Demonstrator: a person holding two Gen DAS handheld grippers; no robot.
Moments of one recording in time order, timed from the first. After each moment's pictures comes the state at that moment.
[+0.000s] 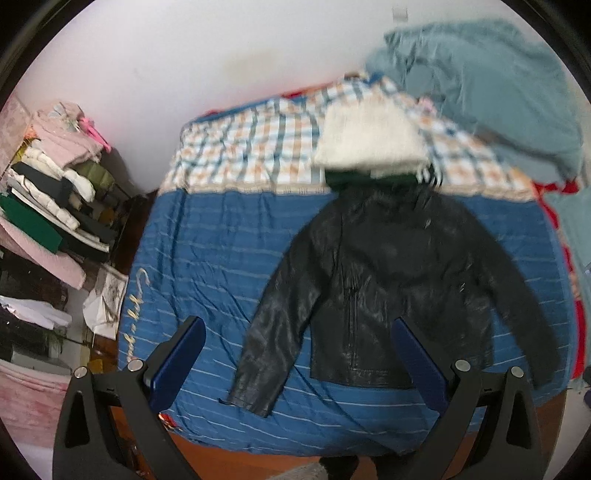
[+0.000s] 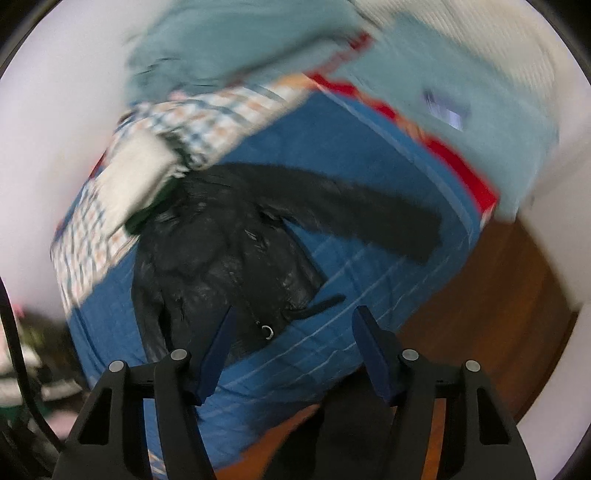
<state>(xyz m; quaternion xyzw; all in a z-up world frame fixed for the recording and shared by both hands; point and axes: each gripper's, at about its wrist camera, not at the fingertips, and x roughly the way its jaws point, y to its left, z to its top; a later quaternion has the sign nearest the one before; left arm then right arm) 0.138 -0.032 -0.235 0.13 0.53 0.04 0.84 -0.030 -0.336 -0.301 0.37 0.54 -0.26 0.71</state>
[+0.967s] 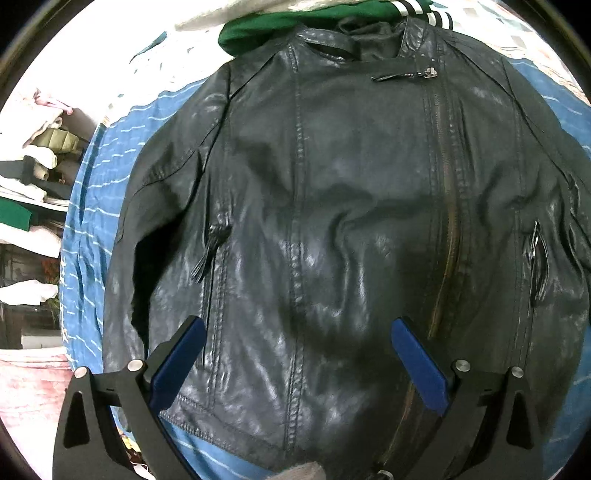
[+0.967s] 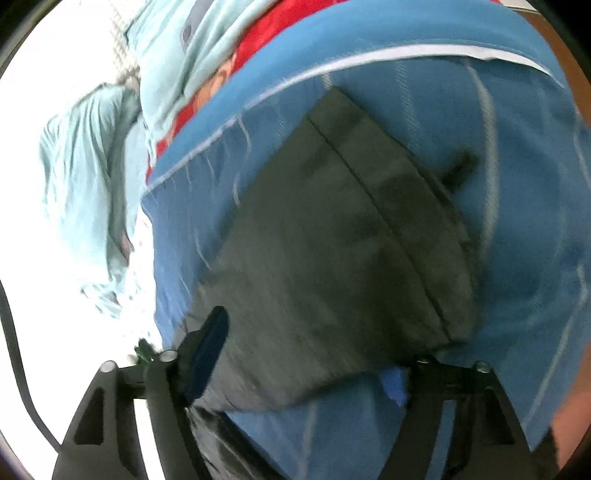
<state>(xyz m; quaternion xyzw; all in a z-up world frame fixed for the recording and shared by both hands) 0.213 -0.165 -0.528 0.16 0.63 0.08 0.76 -0.084 -0.572 -0.707 0.69 0.24 -0.34 0.60</state>
